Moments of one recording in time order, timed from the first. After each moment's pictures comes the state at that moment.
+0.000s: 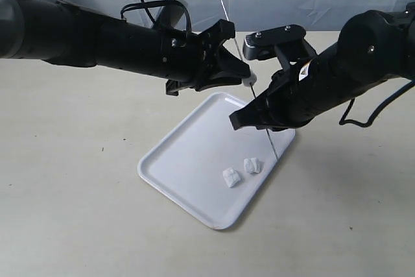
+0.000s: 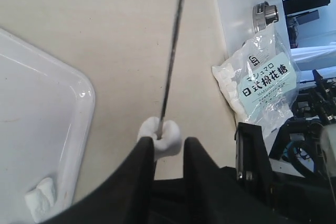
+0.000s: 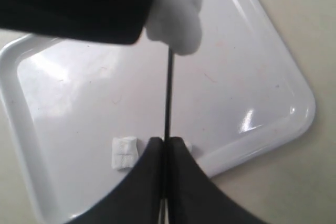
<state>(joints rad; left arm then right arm) -0.48 1.87 -1.17 -1.59 0.75 0.82 0.55 1.58 -0.92 0.26 0.47 -0.13</state>
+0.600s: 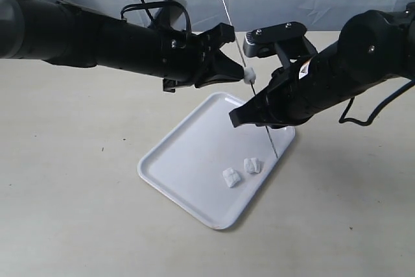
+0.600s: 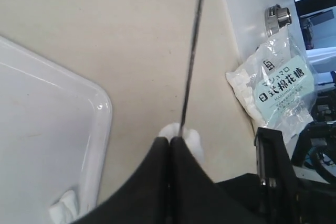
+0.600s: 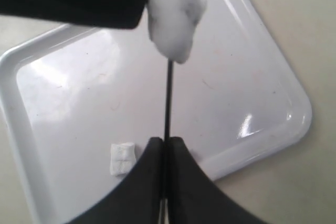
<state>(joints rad) -0.48 1.87 -1.17 -1.59 0.69 0.87 0.55 1.58 -0.92 0.26 0.46 -0.13</state>
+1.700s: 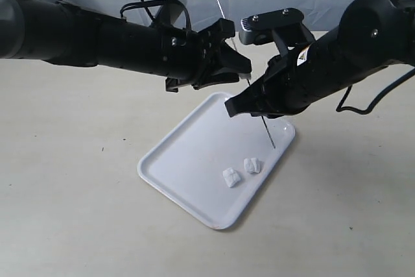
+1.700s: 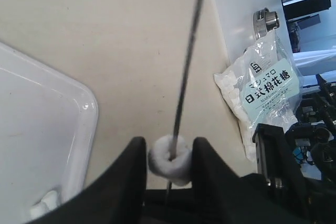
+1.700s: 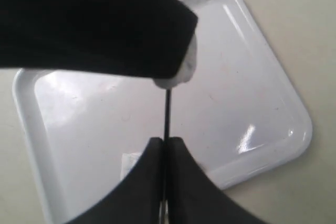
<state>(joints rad) -0.48 1.87 -1.17 -1.62 0.72 0.87 0.55 1.57 -0.97 0.27 0.49 -0.16</state>
